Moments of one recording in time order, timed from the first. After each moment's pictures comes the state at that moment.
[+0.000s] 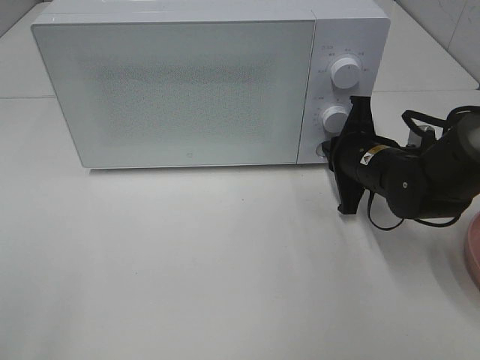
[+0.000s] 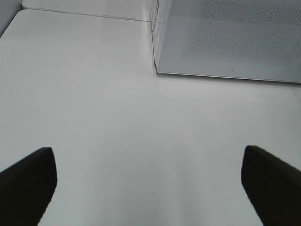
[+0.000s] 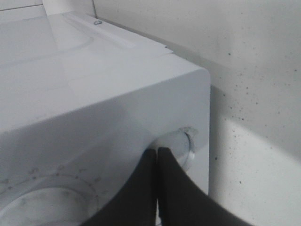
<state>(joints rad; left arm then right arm) 0.04 0.00 -0.52 -0.16 1.08 0.02 0.35 2.07 -0.76 0.21 -0.86 1.59</state>
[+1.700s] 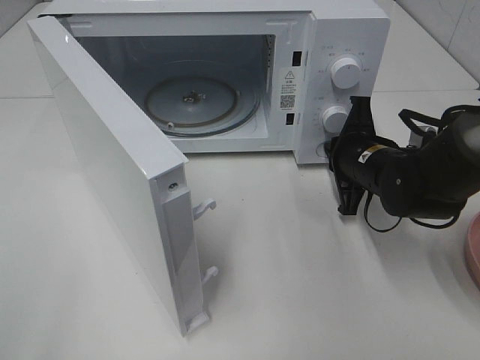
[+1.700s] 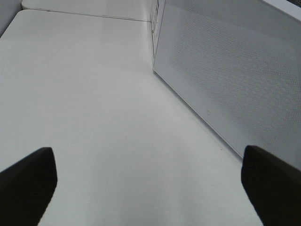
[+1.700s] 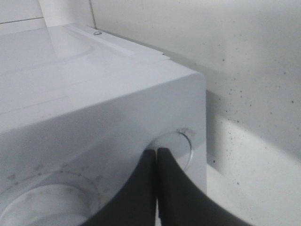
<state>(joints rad) 0.04 0.00 -0.52 -0.16 1.08 0.02 0.39 2.06 -0.75 0.32 -0.85 1.53</state>
